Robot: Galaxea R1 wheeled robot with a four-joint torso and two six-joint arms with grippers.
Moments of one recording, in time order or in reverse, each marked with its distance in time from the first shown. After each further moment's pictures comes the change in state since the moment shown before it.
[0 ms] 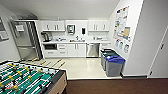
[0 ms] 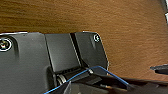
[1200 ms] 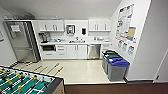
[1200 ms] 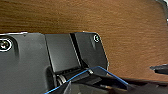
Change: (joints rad) left arm 0.000 -0.003 0.004 0.000 -0.001 0.000; right arm 0.000 0.000 0.000 0.000 0.000 0.000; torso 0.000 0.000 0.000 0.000
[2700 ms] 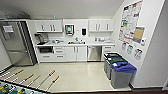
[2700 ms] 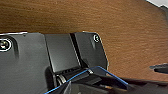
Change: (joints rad) left arm 0.000 0.000 0.000 0.000 0.001 0.000; right arm 0.000 0.000 -0.004 0.000 0.010 0.000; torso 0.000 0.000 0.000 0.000
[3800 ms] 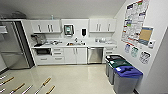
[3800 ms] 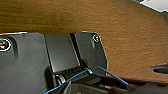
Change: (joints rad) left arm 0.000 0.000 0.001 0.000 0.000 0.000; right arm 0.000 0.001 -0.001 0.000 0.000 0.000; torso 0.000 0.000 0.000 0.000
